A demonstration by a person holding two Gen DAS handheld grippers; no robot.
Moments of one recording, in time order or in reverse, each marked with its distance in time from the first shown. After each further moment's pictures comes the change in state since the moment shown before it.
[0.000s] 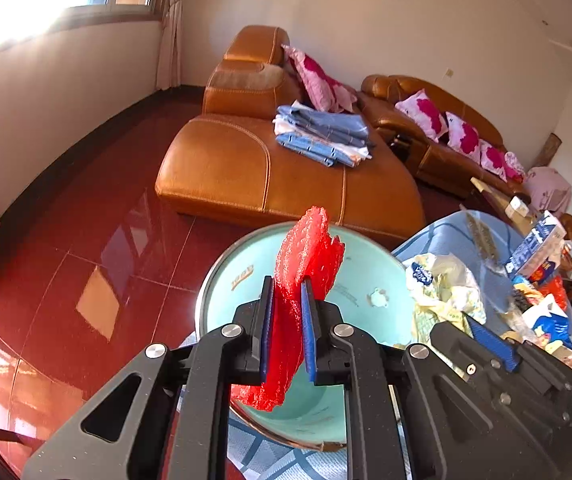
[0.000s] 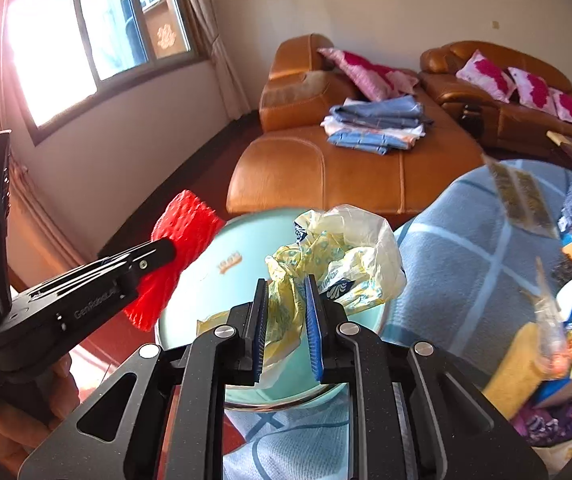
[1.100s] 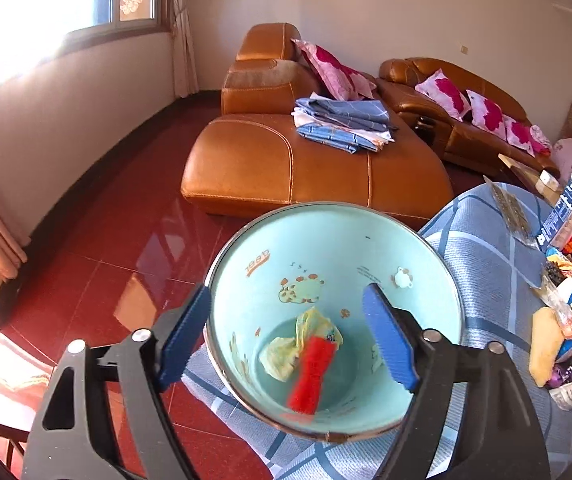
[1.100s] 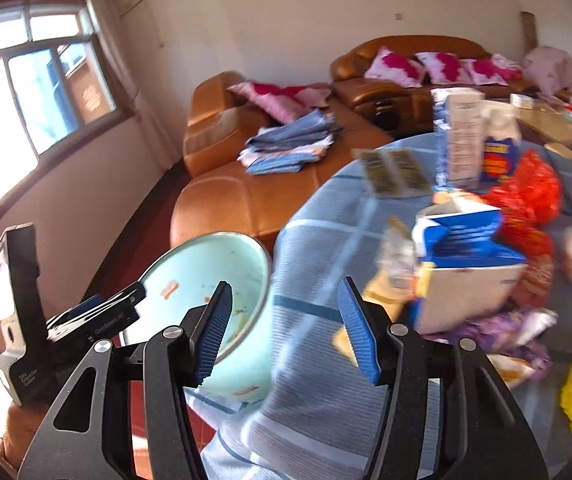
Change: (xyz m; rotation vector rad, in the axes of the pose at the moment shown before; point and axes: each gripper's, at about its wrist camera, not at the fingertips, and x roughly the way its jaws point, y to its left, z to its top) left arm -0.001 -0.028 -0.017 0.083 0.002 0.148; right arm -0.096 -0.061 -0.033 0.263 -0.154 -0.200
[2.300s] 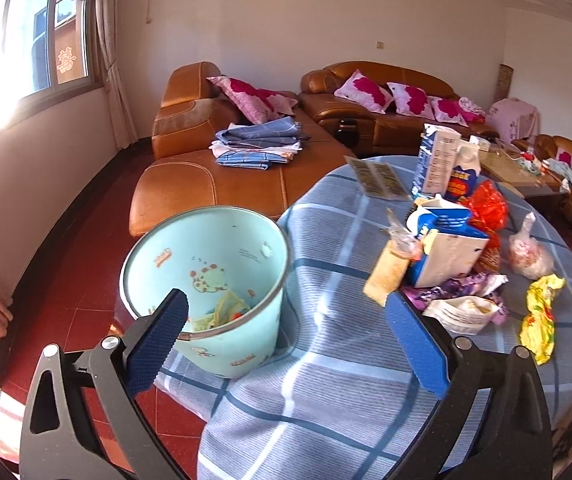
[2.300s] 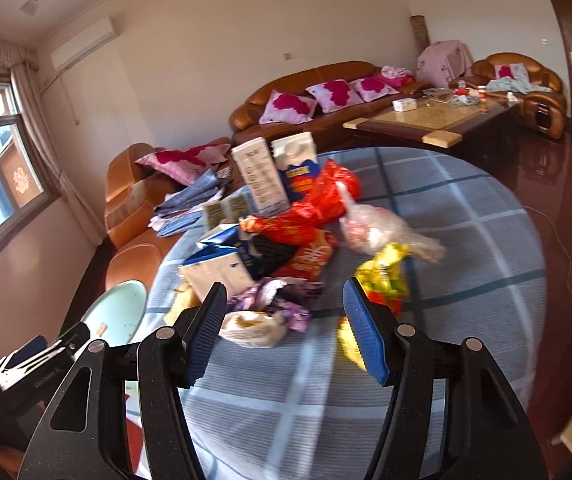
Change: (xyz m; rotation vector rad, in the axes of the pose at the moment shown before) left arm -0.117 -0.110 -0.063 0.221 -0.098 -0.160; right arm -0.147 -0.123 -0.046 0.220 -0.184 -0.257
